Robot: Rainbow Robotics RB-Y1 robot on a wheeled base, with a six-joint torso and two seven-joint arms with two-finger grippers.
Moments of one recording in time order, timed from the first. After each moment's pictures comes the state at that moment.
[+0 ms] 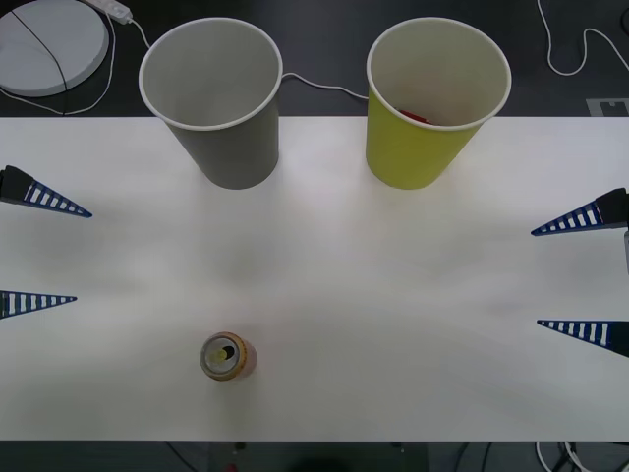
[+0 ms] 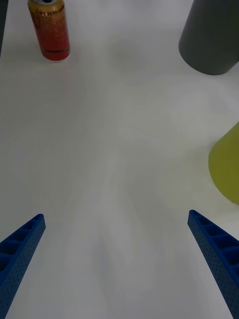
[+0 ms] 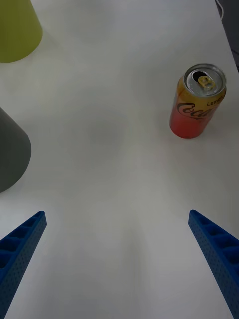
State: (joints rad) right arm 0.12 -0.90 -0.40 -2.04 1.51 -1.44 -0.11; left arm -0.13 0.98 0.29 -1.67 -1.47 -1.57 -0.14
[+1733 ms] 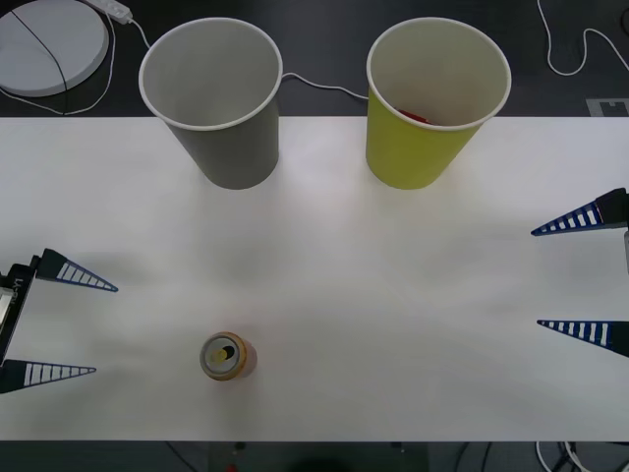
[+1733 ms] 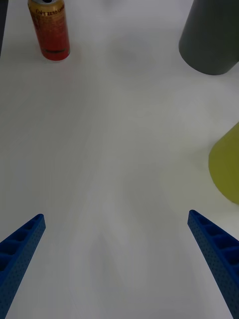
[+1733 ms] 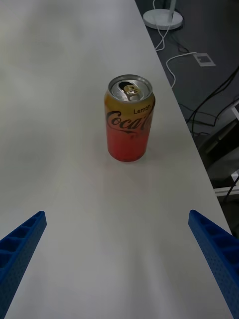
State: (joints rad) right arm 0.12 -0.90 -0.40 -2.04 1.51 -1.44 -0.11; left arm -0.14 1.00 -0.04 -1.23 -1.20 -1.57 -0.56
